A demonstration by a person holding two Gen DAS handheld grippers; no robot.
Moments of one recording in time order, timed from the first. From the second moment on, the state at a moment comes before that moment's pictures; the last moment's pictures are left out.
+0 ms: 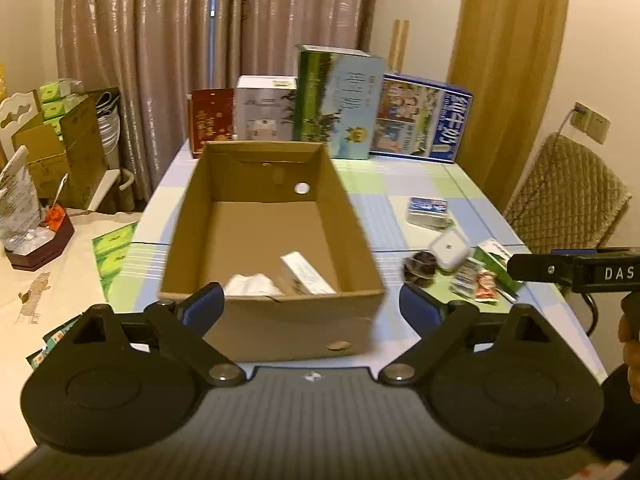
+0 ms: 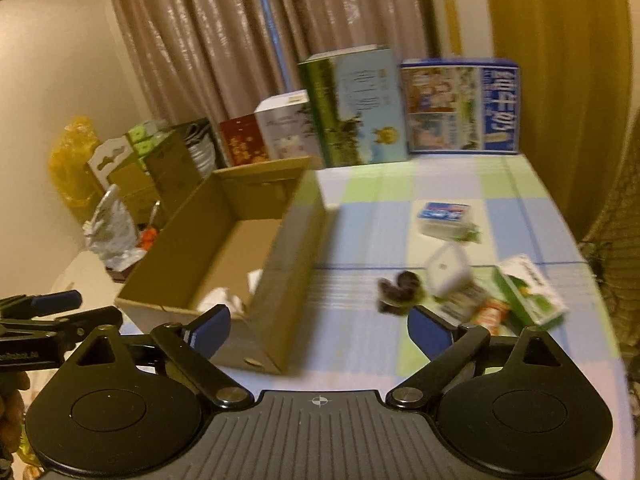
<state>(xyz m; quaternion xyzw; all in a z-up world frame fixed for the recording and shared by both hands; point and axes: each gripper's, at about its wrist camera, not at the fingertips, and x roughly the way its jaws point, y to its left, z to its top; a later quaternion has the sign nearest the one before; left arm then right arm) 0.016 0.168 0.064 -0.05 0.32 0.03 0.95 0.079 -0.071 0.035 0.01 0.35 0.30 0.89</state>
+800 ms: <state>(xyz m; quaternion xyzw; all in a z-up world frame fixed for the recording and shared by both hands) 0.018 0.071 0.058 -0.04 0.33 -0.05 0.94 0.058 -0.177 0.029 0.03 0.36 0.20 0.91</state>
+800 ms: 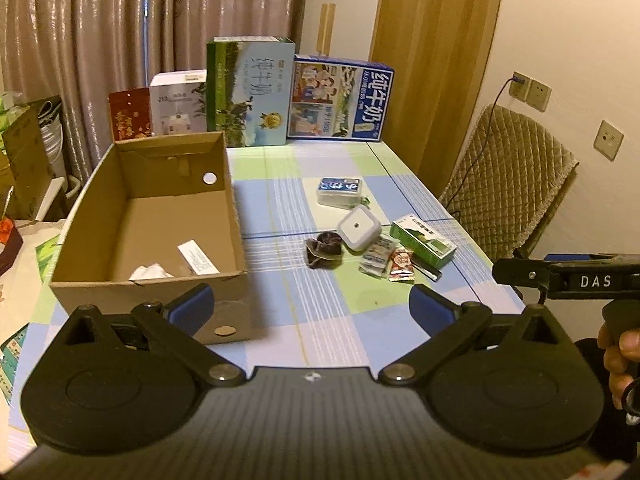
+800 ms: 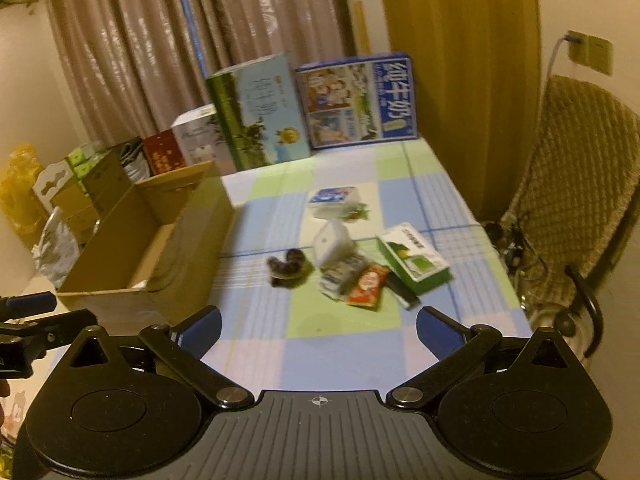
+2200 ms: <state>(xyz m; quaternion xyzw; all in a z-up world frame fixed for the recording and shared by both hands) 0.094 0.006 0.011 -0.03 0.36 -0.10 0.93 0.093 -0.237 -0.011 0.04 0.37 0.14 0.92</state>
